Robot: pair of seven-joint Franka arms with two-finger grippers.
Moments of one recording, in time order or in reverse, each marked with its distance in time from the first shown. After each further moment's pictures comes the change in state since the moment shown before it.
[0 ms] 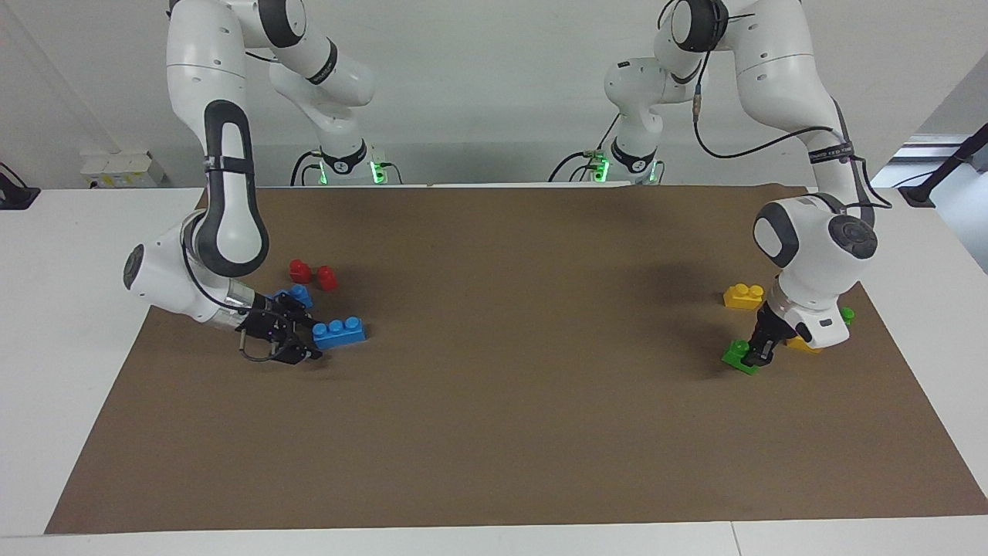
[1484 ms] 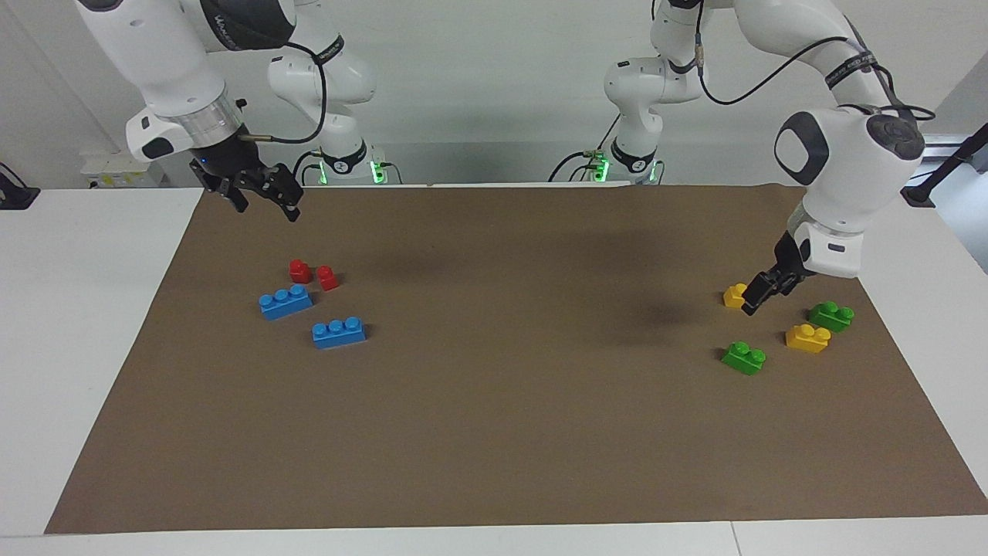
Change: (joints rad) left arm -0.013 -0.327 -0.035 0.078 0.004 -0.415 0.582; right arm 0.151 -0.460 0.007 0.248 -0.593 -0.492 -0.658
